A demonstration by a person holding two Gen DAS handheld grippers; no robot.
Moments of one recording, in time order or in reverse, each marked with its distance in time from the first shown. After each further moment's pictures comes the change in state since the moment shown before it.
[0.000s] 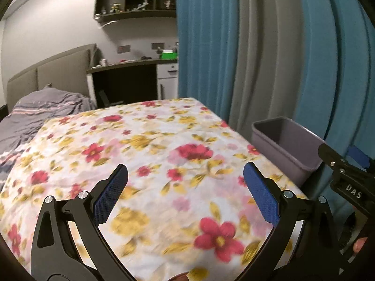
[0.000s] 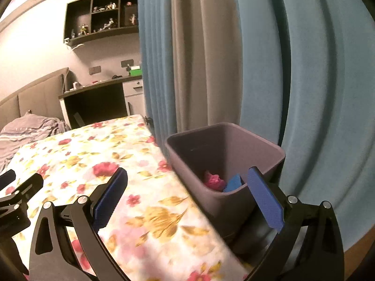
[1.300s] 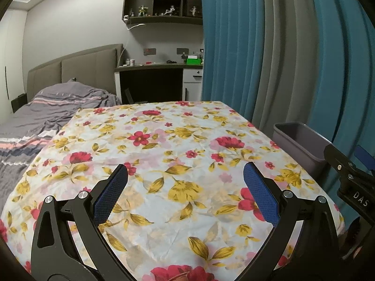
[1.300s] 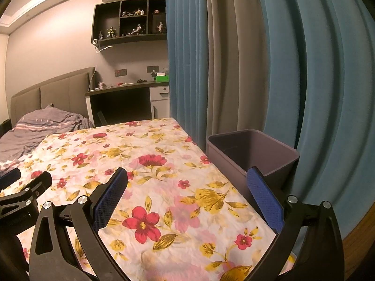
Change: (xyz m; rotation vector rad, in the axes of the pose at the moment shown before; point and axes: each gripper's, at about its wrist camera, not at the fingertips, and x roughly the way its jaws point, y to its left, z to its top) left arm -0.069 0.069 -0.034 -0.065 -0.036 0.085; right arm -0.062 0.069 -0.026 -0.069 -0.052 0.081
